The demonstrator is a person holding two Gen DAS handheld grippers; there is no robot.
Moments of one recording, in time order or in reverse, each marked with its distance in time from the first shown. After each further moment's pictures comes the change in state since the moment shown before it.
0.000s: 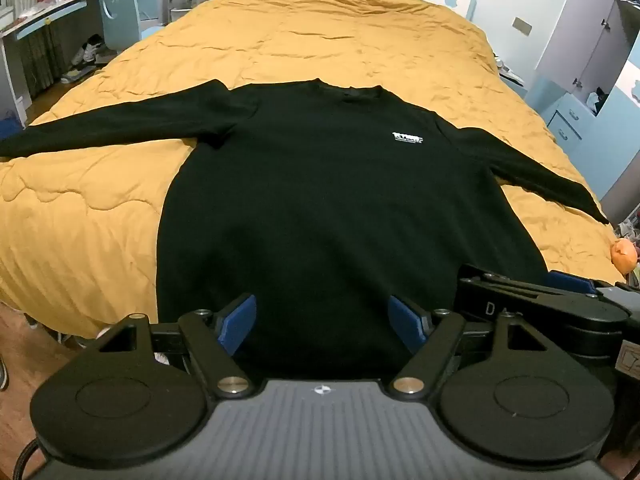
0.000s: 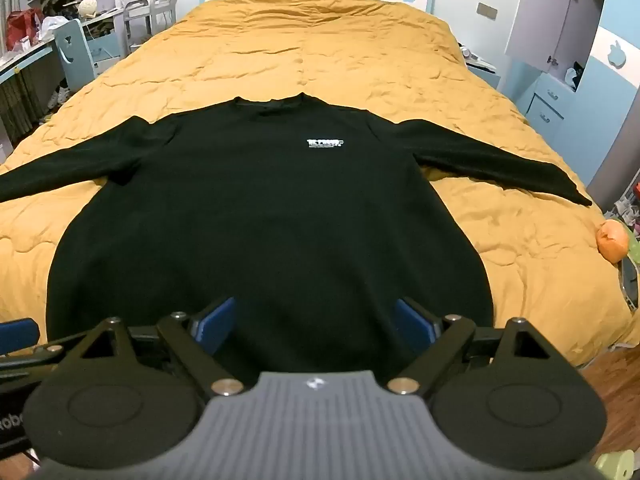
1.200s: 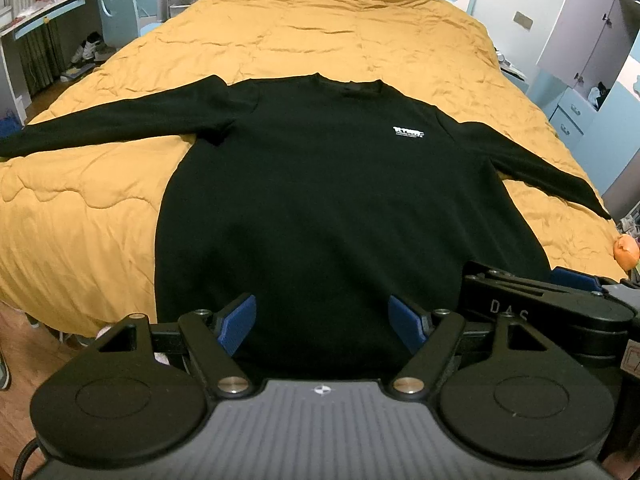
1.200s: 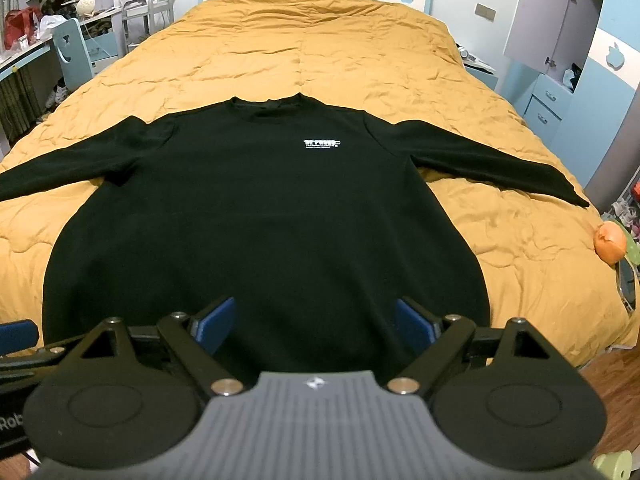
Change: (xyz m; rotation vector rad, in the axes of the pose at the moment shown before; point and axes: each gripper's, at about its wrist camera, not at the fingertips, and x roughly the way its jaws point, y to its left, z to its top) left arm 0.004 0.000 0.002 0.007 0.018 0.008; right arm -0.004 0.001 0.002 0.002 0.003 -0.007
